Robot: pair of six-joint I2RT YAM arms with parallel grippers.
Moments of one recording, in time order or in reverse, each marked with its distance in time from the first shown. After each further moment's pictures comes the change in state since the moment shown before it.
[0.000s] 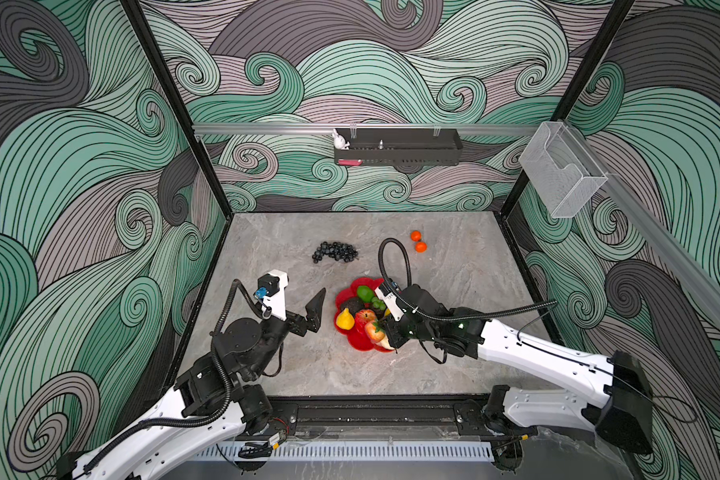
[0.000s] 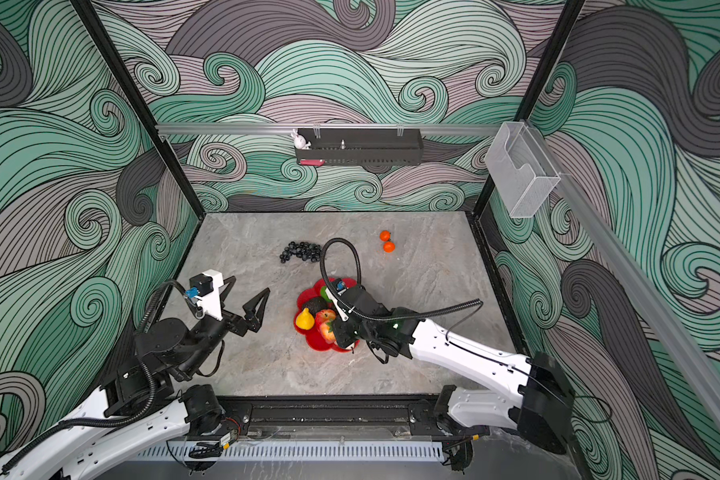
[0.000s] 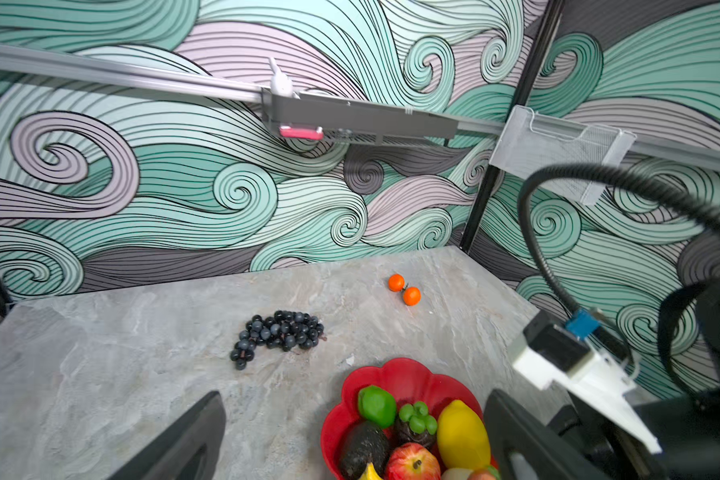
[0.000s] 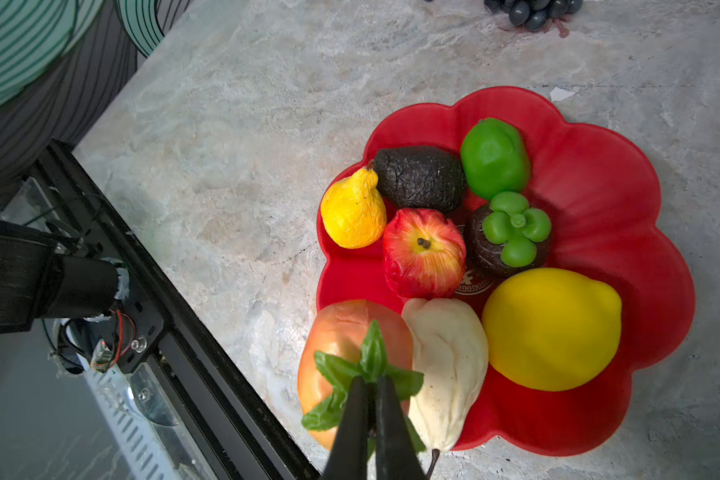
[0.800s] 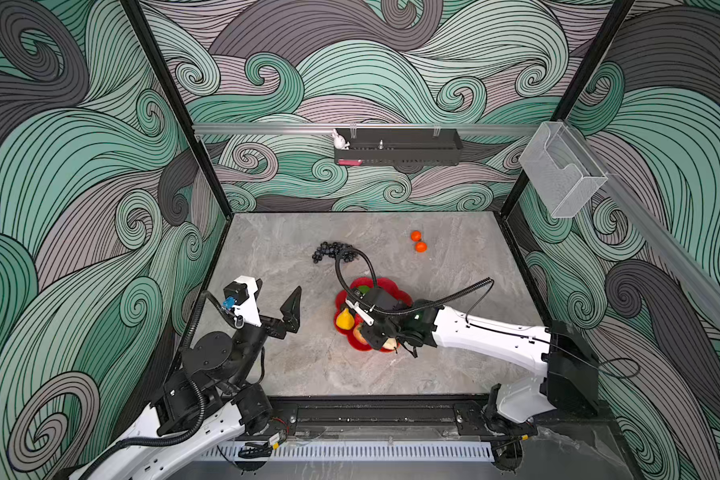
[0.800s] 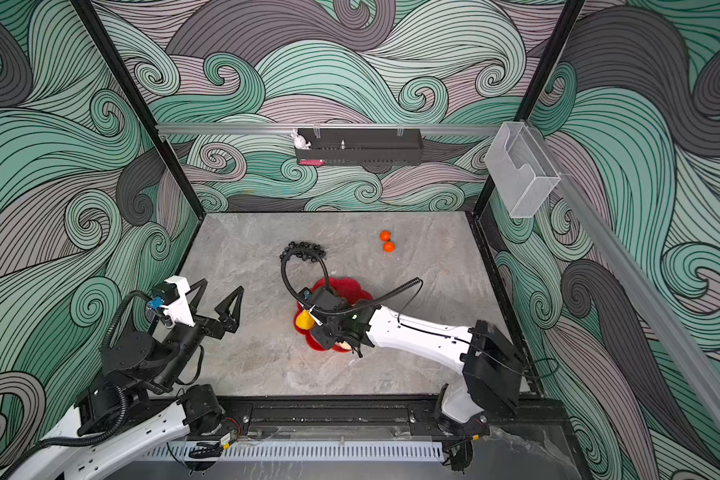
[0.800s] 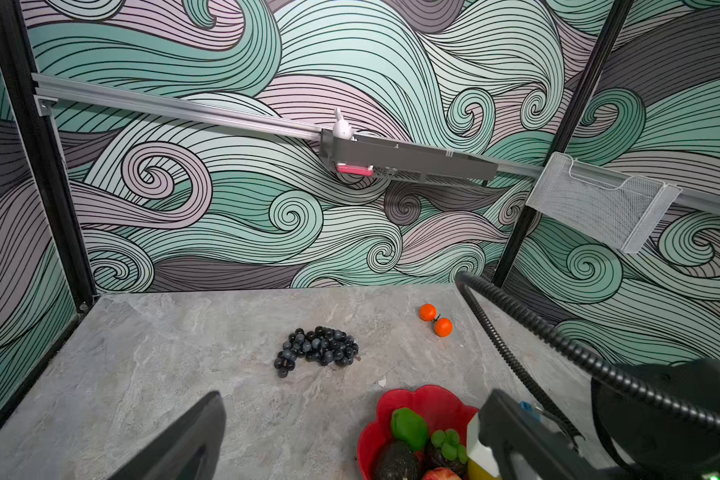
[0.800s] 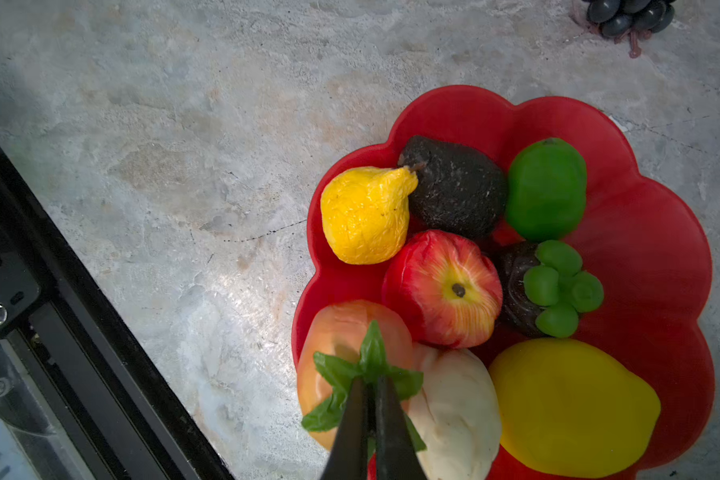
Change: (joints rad) left arm 0.000 -0.134 0.012 -0.082 -0.107 0.004; right arm 0.079 0.293 0.185 -0.073 0.099 -0.206
